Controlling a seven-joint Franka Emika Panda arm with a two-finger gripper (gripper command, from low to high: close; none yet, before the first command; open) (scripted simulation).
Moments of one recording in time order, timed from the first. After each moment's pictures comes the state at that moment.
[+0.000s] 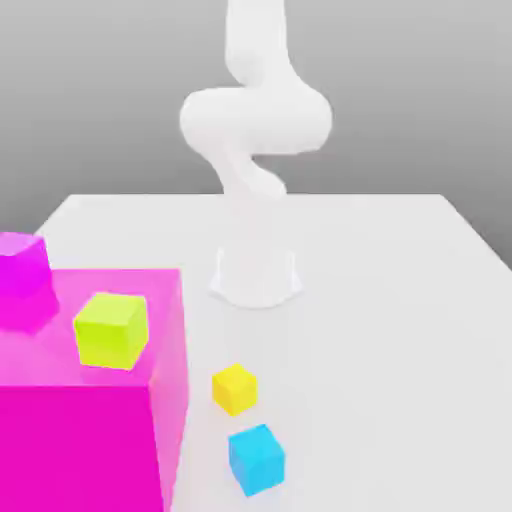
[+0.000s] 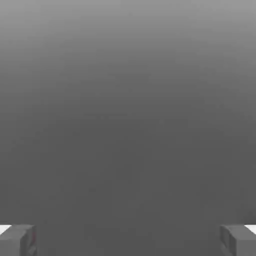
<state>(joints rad) -0.04 -0.71 0.04 -2.33 -0.01 2.34 0.90</state>
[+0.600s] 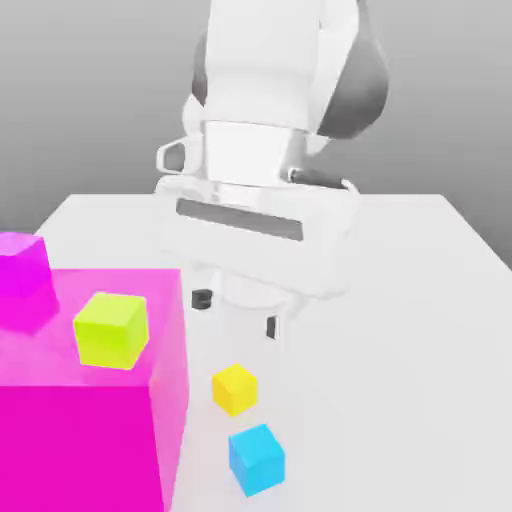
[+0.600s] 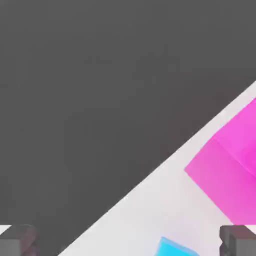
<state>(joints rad) -0.25 -0.07 0.23 -2.52 -0.12 2.64 1.70</state>
